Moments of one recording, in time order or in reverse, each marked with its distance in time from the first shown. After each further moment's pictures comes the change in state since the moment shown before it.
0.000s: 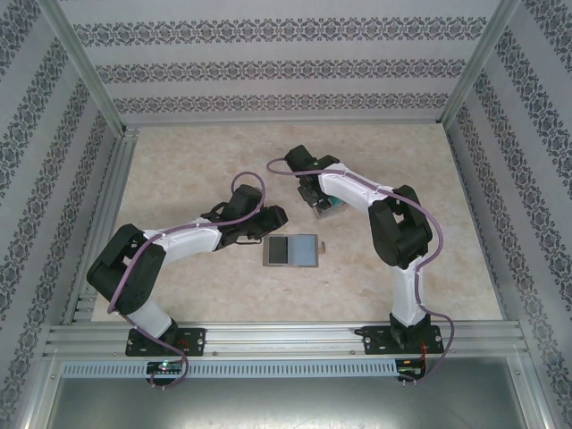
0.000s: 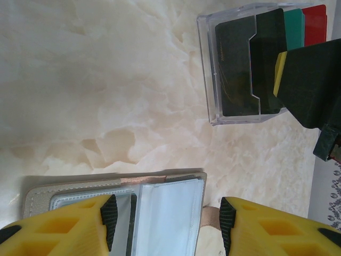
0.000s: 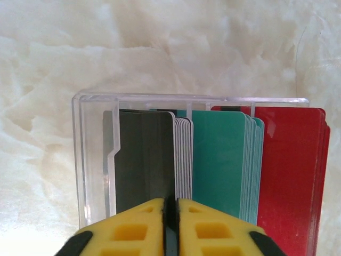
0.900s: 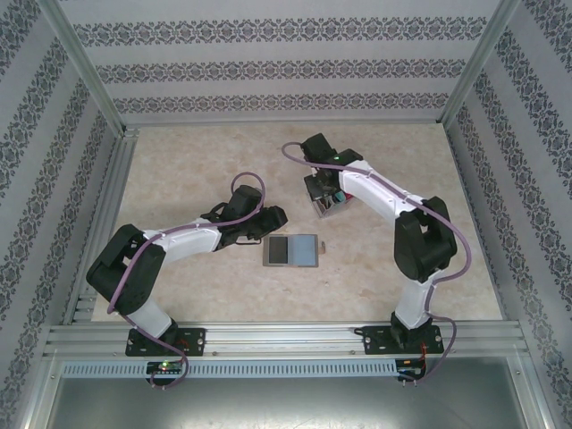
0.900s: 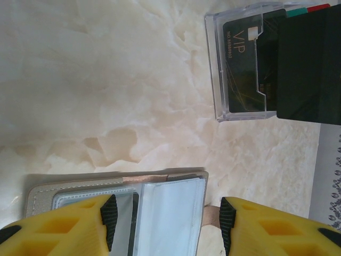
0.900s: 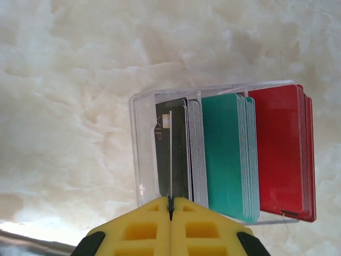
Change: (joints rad) left arm 0.000 -0.004 -0.004 0.000 0.000 0.000; right arm -0.053 -0.198 -0.064 0.001 -0.237 0.090
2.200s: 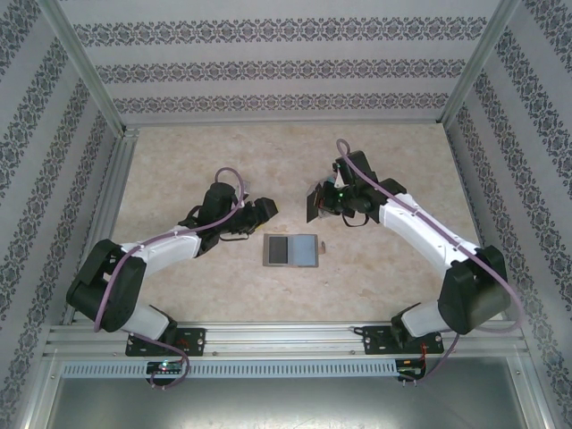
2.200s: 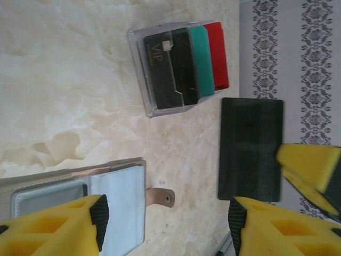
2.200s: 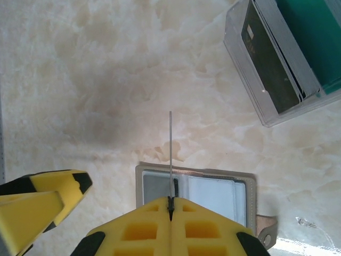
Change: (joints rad) left arm 0.124 -0.142 -0.142 0.240 0.259 -0.008; right arm -0.042 -0.404 -0.401 0.229 -0.431 0.560
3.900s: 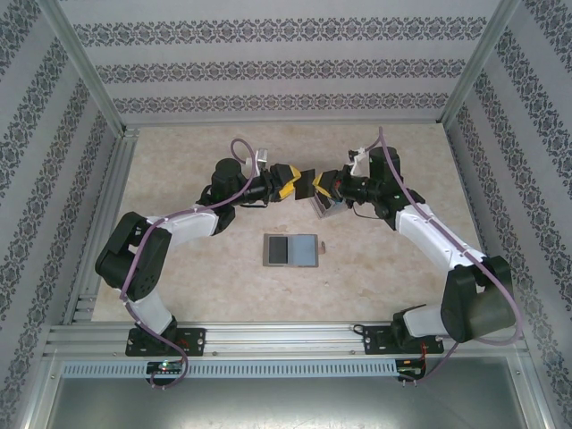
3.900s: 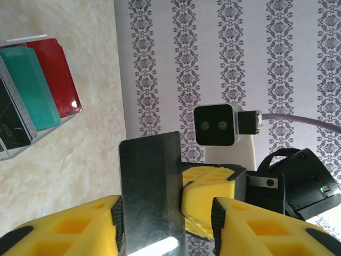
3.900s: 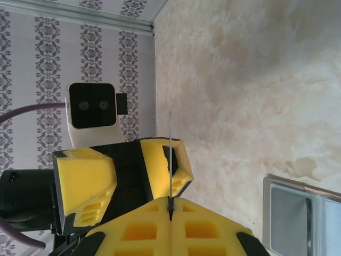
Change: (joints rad) left arm 0.003 0.241 0.237 0.438 0.222 -0.345; right arm -0.193 -0.073 -0.190 0.527 -0.513 0.317
